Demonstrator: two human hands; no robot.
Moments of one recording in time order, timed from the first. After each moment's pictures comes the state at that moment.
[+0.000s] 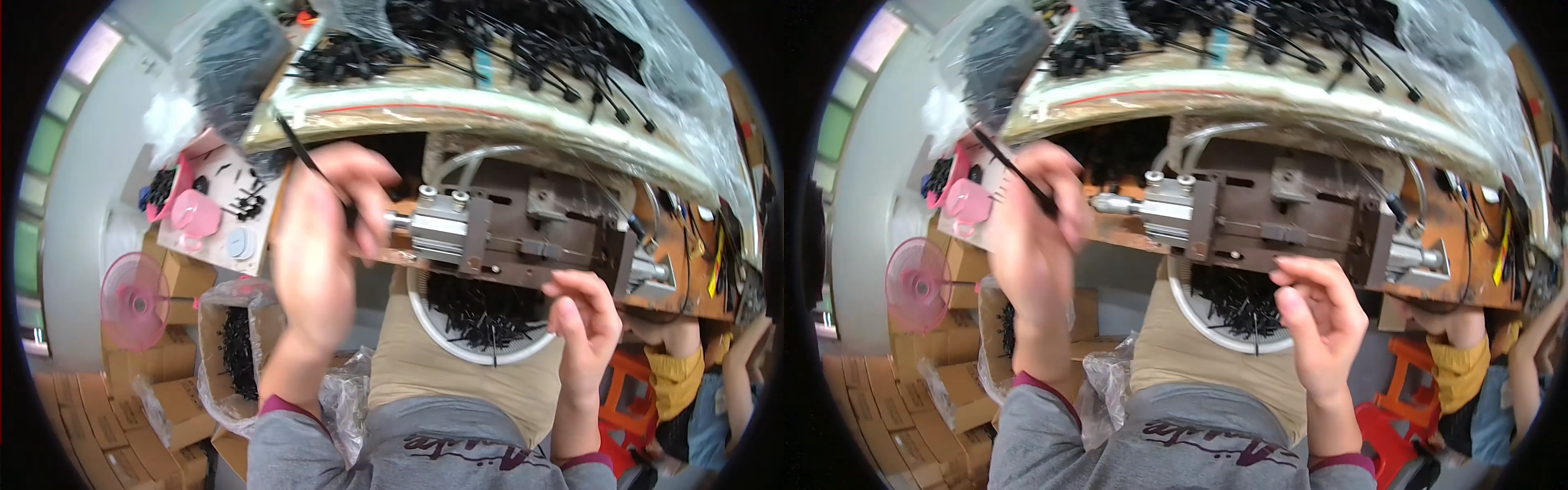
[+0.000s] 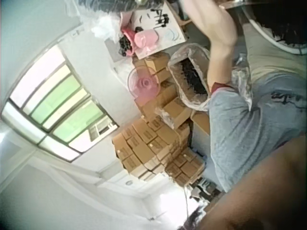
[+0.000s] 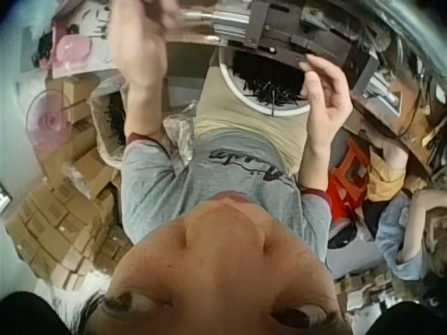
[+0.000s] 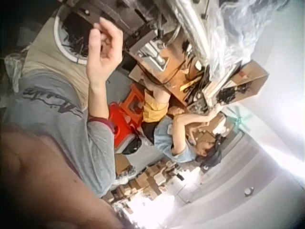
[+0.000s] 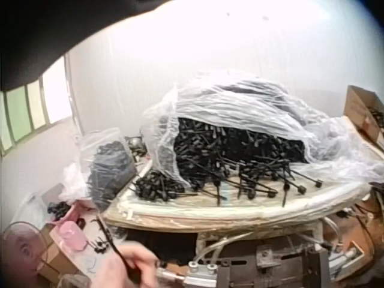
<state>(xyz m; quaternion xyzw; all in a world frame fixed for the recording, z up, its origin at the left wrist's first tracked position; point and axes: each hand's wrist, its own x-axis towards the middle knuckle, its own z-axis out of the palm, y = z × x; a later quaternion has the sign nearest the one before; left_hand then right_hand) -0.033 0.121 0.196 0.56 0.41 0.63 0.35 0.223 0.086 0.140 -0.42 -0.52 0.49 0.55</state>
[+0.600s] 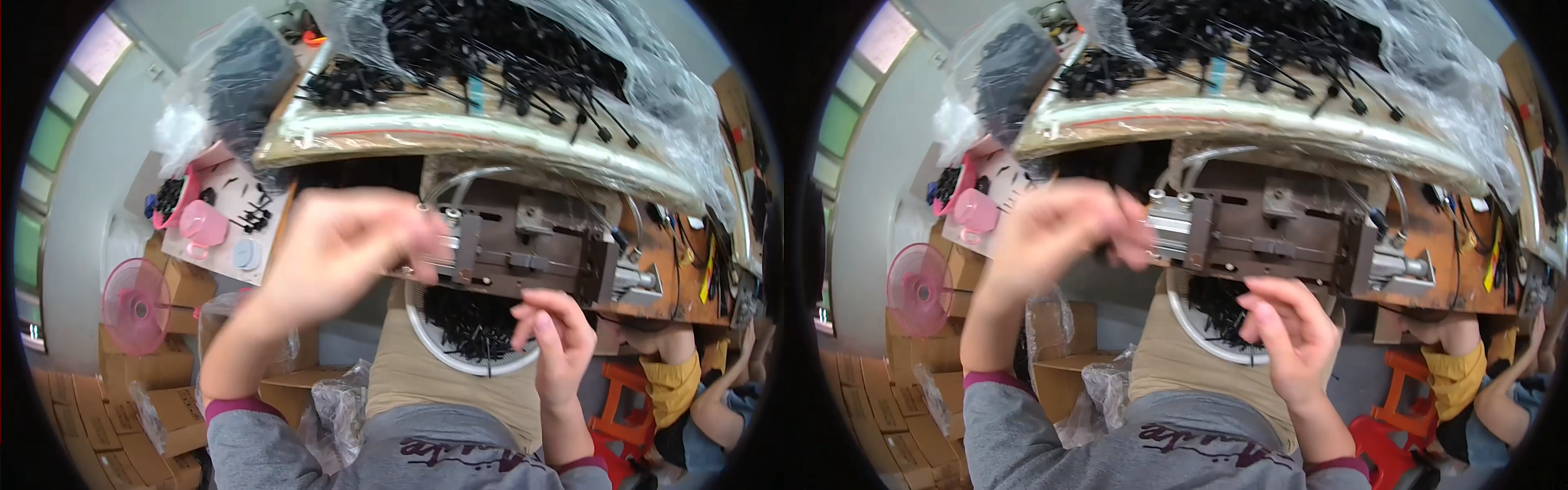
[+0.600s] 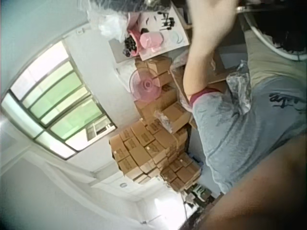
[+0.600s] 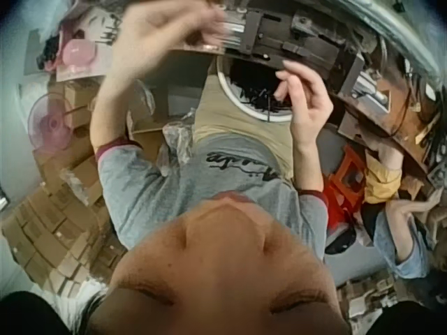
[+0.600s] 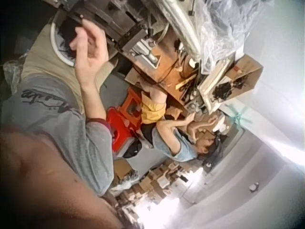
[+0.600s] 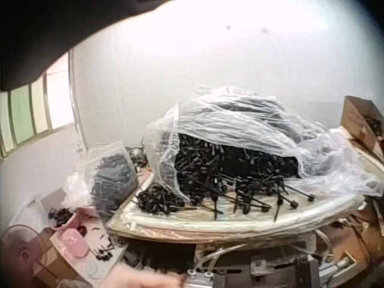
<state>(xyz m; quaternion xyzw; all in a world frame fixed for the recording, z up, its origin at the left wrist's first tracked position) -0.044 0.137 0.241 0.68 0.40 0.39 0.48 0.214 0.077 0.147 -0.39 -0.52 0.53 0.55</state>
